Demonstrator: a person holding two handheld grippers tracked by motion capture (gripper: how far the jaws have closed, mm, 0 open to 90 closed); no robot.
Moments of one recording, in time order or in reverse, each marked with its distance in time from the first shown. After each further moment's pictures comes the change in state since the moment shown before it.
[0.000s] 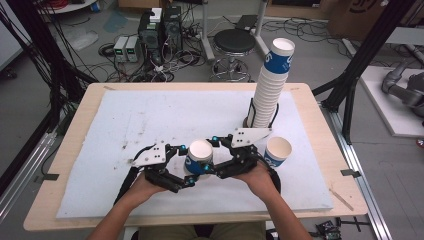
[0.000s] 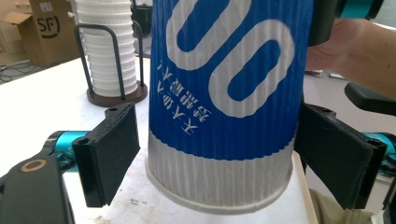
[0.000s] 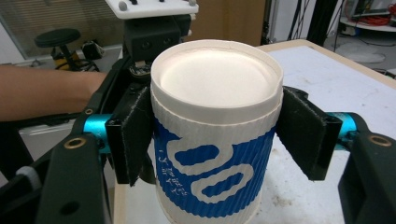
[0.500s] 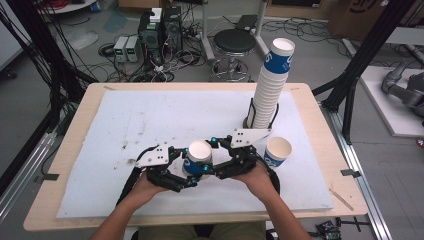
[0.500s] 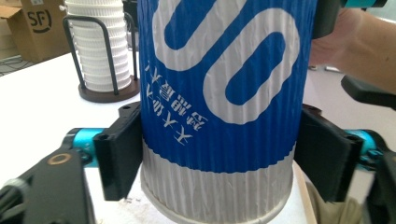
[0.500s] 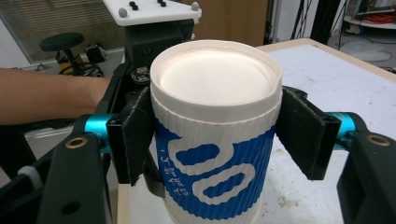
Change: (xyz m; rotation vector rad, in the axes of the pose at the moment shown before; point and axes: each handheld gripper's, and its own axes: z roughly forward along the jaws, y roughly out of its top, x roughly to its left) left arm 0.000 -0.001 0.003 0.037 -0.012 0.018; right arm 0.000 -0.004 0.002 -0.004 0.005 0.023
